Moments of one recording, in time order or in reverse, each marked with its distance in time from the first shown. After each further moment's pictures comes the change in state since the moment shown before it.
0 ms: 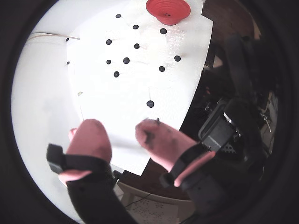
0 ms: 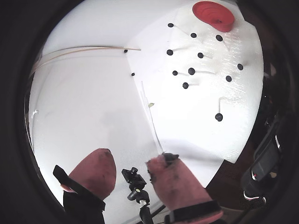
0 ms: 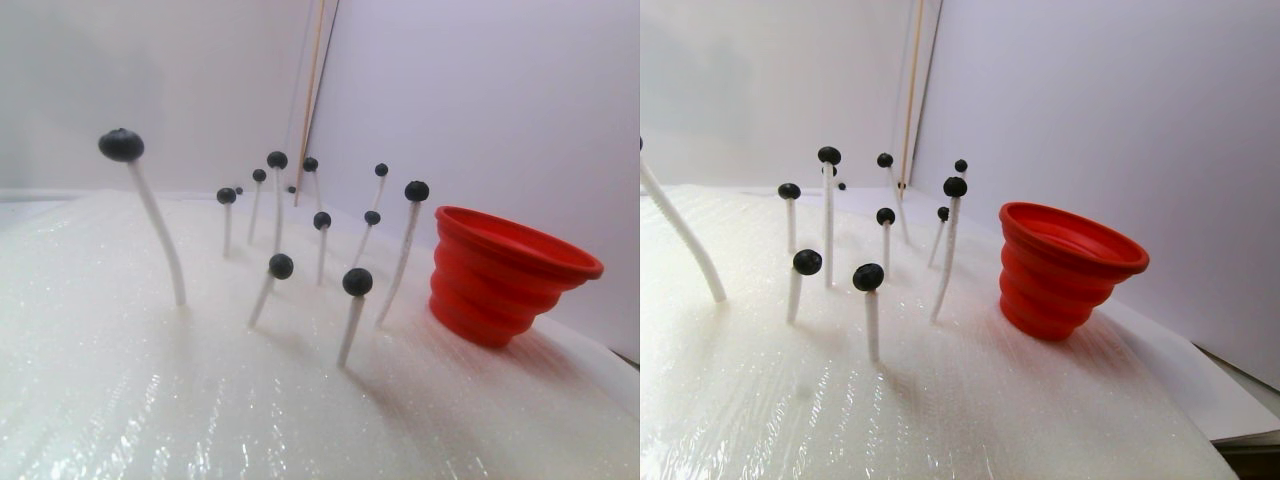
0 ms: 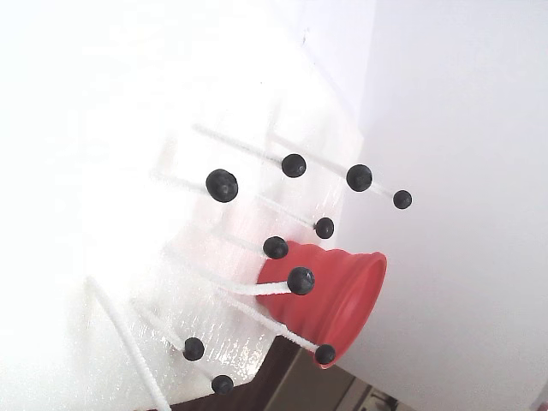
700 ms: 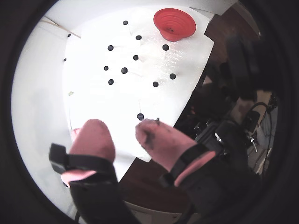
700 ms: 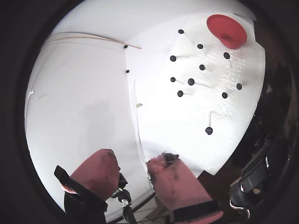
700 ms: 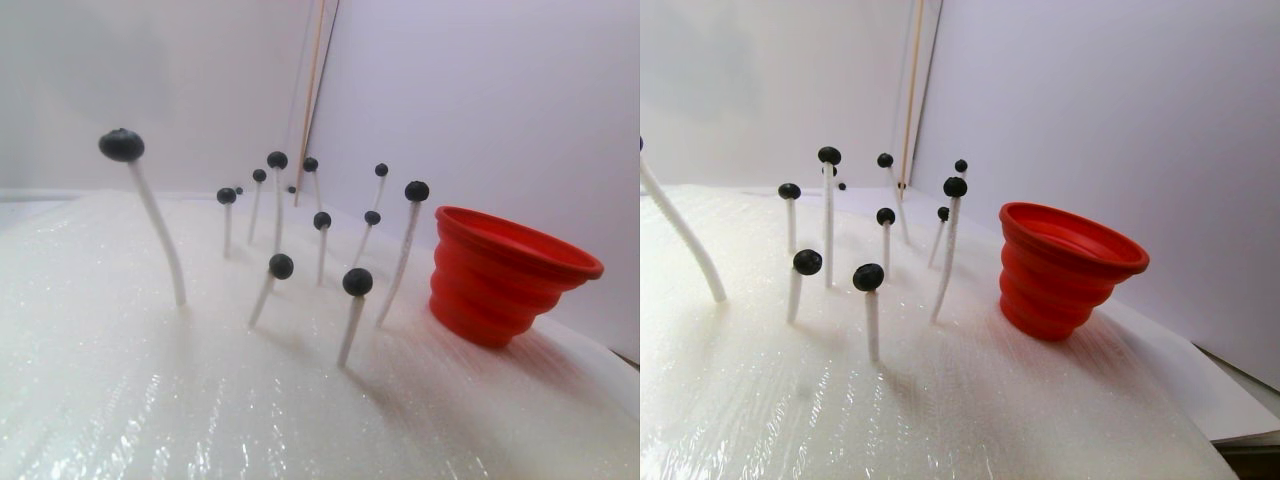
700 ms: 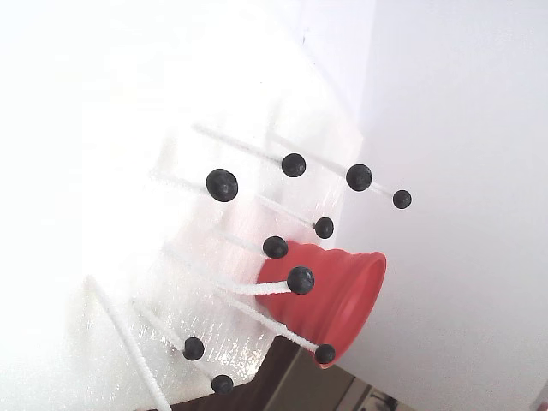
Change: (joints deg) arm -0.1 -9.8 -4.6 -3.9 -15.9
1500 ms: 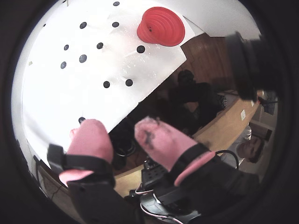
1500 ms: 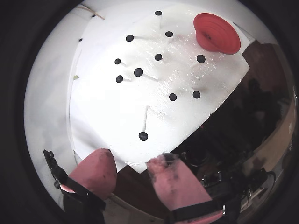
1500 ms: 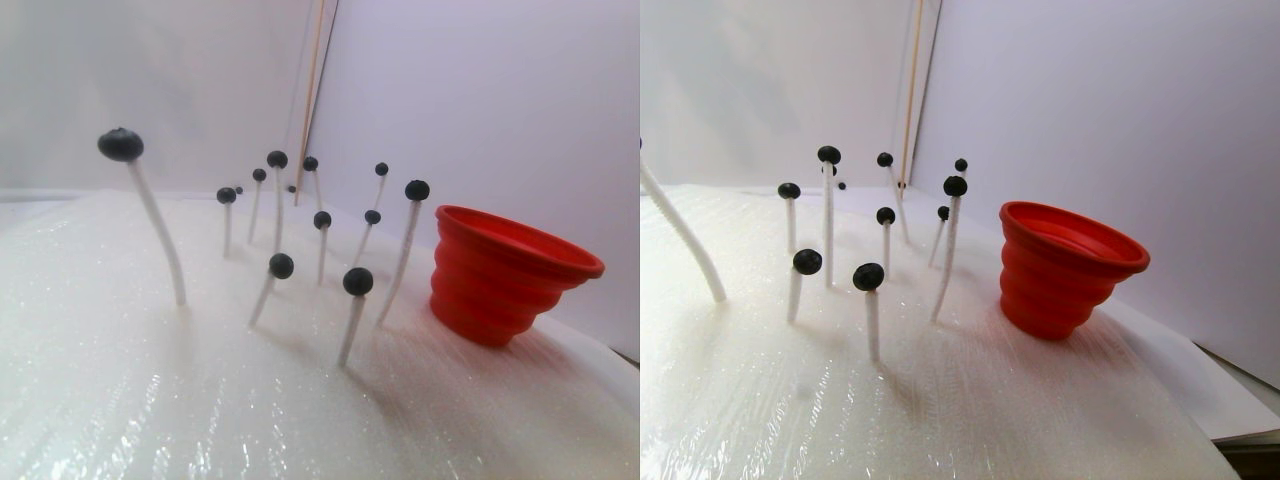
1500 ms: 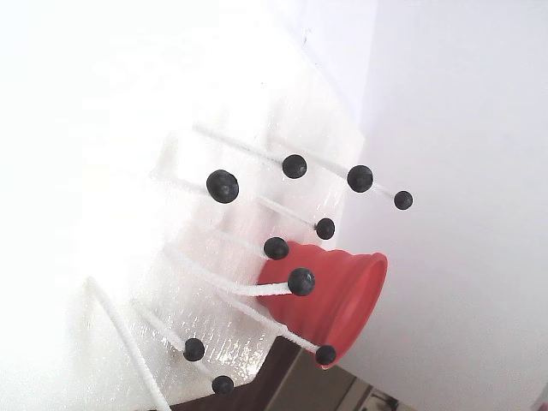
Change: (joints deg) arm 2.7 -11.2 13.0 -7.2 -31.2
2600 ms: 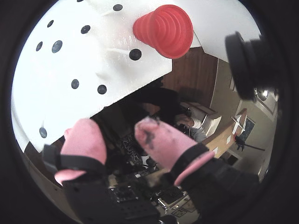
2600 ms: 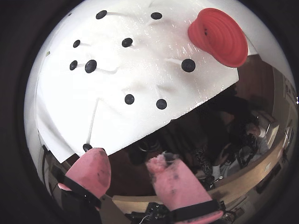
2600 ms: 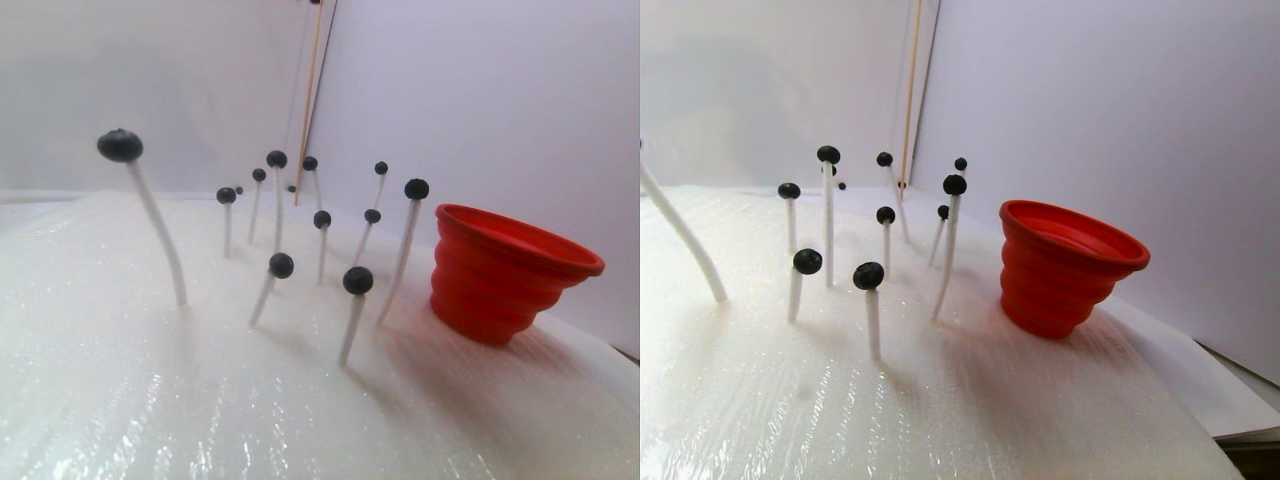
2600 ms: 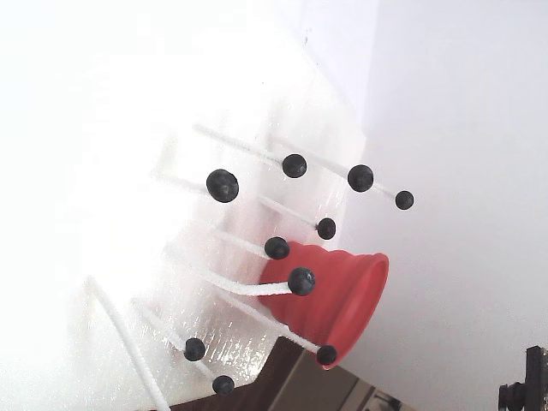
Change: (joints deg) arm 6.8 -21.4 12.9 -19.8 -26.0
